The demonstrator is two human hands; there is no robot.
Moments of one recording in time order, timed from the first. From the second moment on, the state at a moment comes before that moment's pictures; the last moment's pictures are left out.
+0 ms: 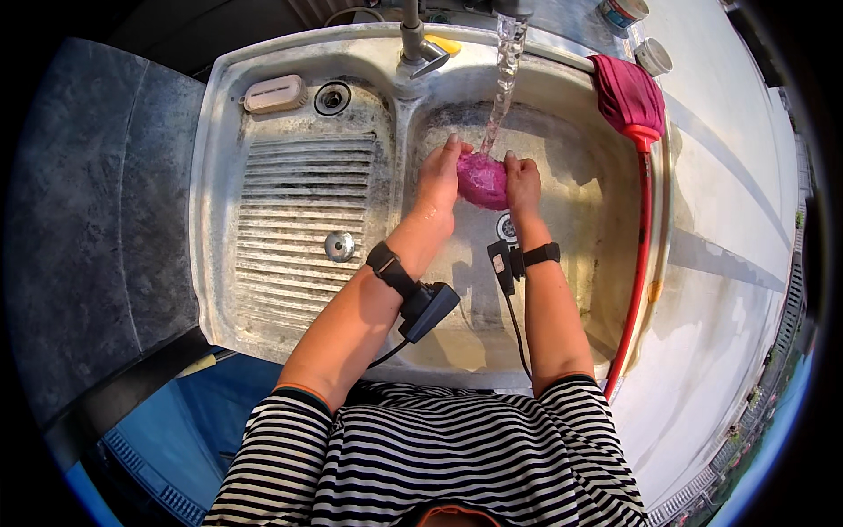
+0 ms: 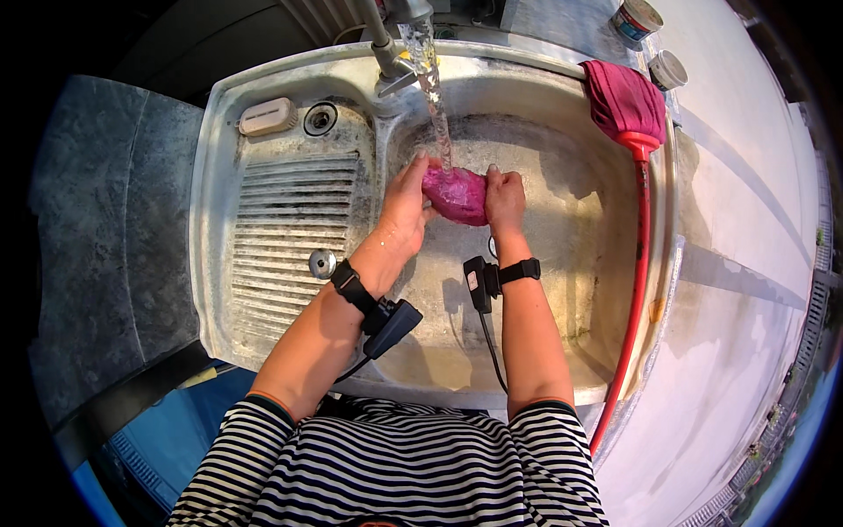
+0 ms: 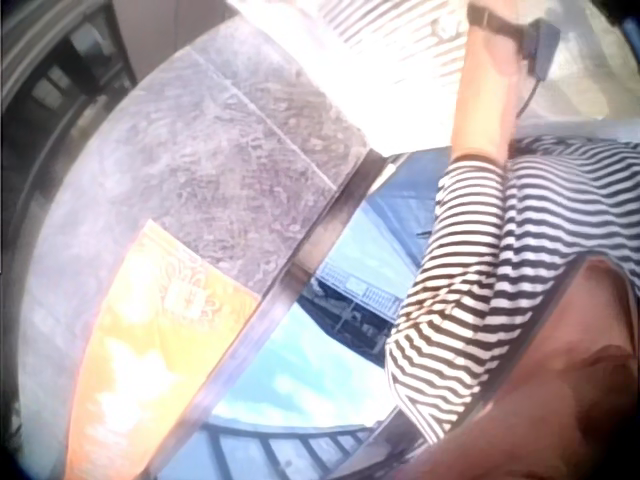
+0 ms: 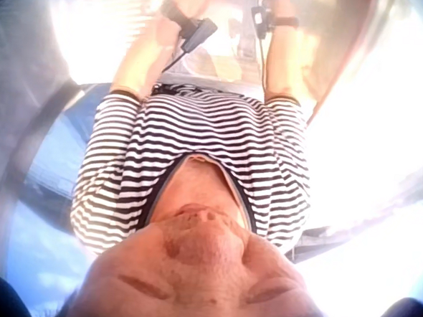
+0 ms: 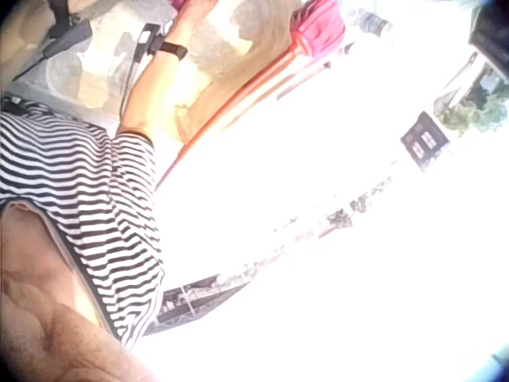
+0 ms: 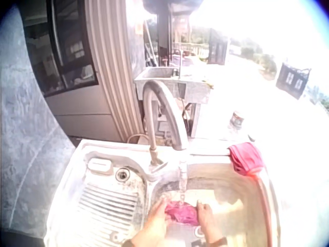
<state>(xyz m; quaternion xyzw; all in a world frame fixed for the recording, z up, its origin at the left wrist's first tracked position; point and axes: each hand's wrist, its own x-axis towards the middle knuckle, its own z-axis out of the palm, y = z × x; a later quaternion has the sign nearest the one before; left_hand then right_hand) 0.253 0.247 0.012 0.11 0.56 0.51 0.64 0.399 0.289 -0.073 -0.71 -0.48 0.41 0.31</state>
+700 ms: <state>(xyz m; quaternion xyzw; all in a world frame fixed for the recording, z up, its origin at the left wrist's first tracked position) 0.272 0.224 -0.018 -0.08 0.48 0.50 0.72 0.346 0.257 -0.008 -0.67 -0.60 0.30 0.32</state>
